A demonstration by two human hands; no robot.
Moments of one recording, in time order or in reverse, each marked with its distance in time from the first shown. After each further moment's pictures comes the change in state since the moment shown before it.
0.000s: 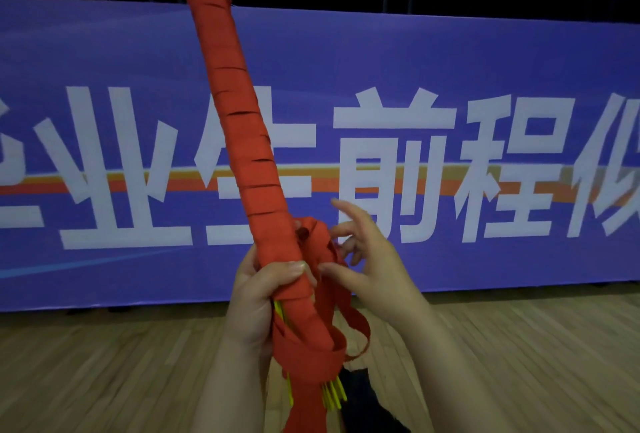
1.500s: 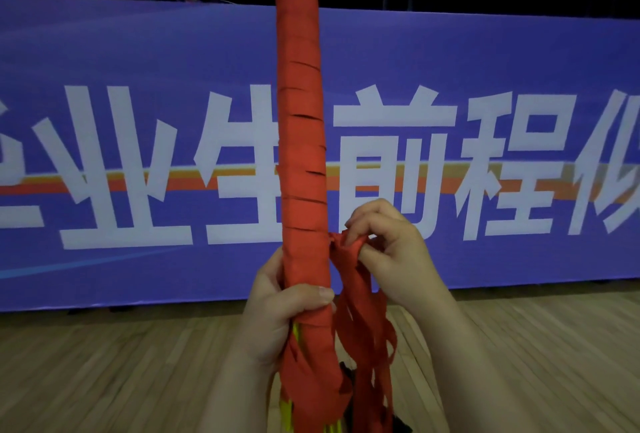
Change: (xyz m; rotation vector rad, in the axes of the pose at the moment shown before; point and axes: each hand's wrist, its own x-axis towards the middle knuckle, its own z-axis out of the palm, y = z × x) left_hand -0.010 0.001 0.012 0.121 -0.099 -0.100; right_hand 0.007 -0.005 -0.017 0.051 0.125 -0.145
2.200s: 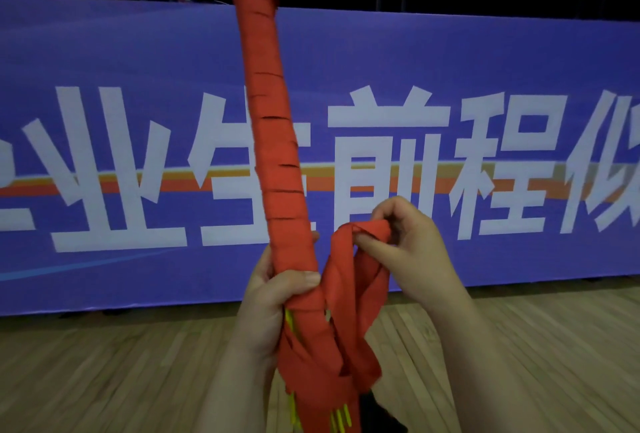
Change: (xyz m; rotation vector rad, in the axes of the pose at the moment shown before) left_hand 0.004 -0.005 0.005 -0.155 0.039 -0.042; right_hand -0.005 -0.001 -0.023 0.024 0.101 0.180
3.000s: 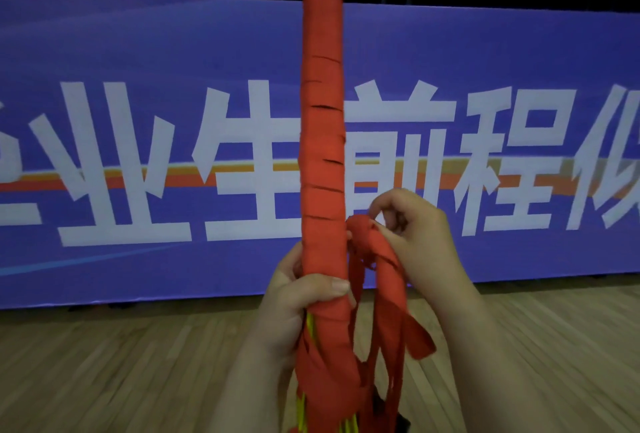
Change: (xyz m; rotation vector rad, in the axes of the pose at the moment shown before) left_hand -0.001 -0.004 0.006 0.067 -0.126 -0.032; right_hand 0.008 -0.007 0.003 -0.328 0.089 -0.153
